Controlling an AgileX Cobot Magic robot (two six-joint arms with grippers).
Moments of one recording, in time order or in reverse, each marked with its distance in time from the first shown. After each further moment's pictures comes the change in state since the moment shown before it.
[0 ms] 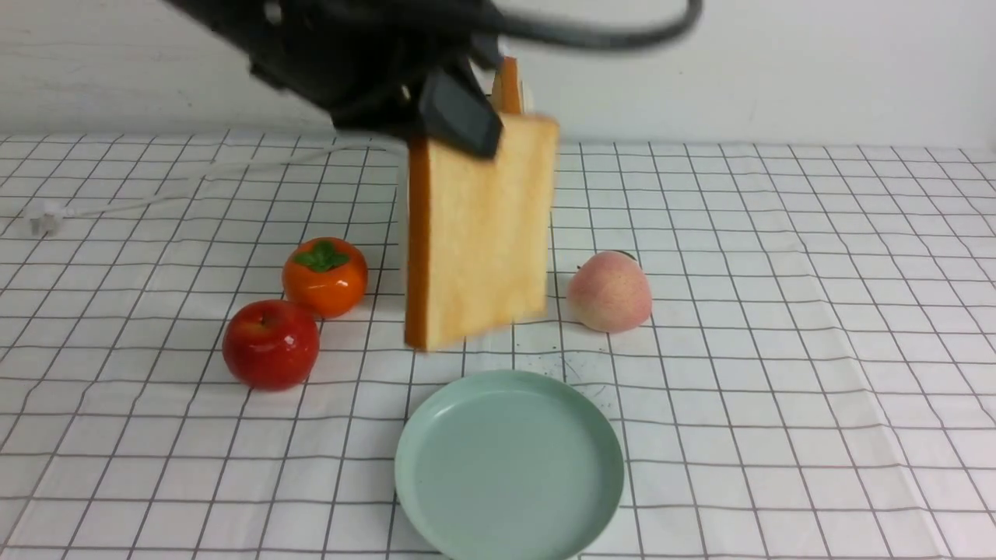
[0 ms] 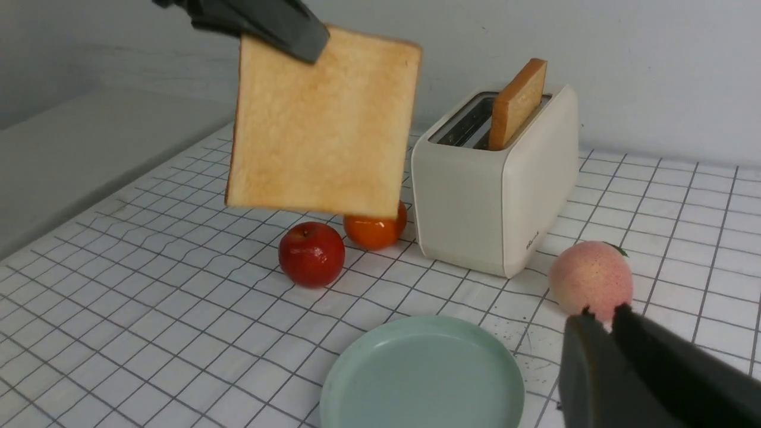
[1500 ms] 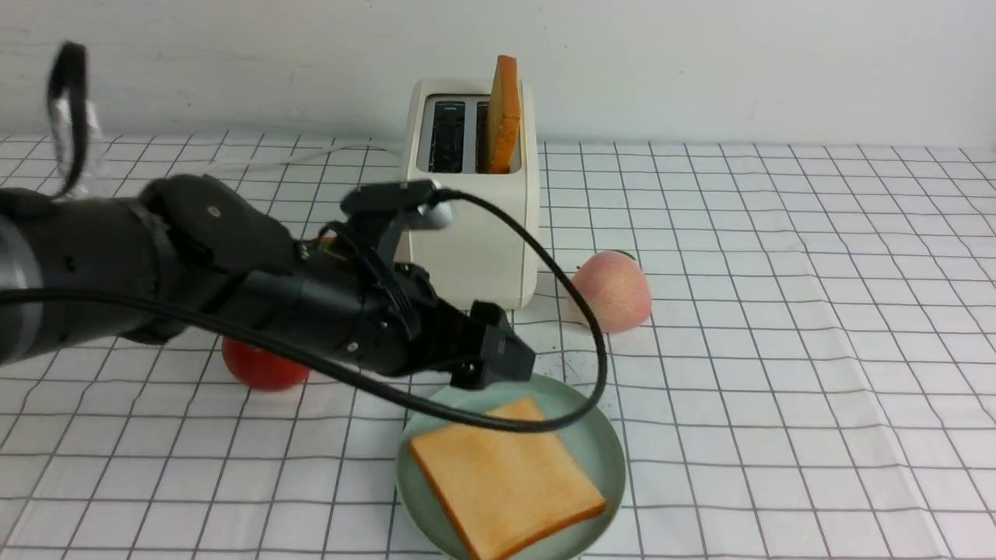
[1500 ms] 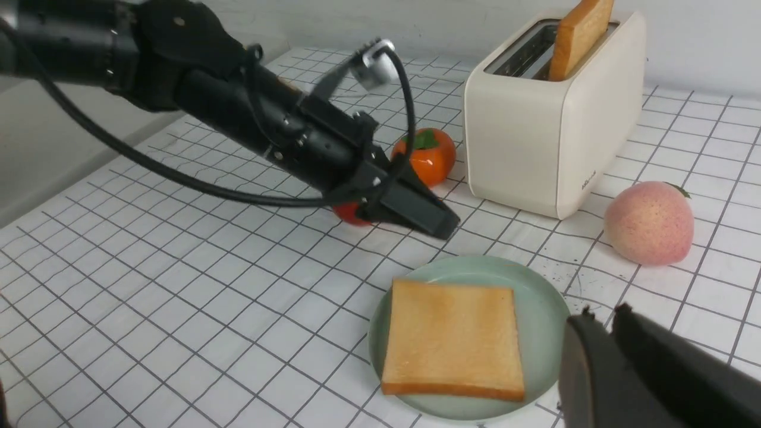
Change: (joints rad) right arm 0.000 0.000 -0.002 0.009 0.113 0.001; left arm 0.028 0.037 0.580 -0.428 -0.581 0.599
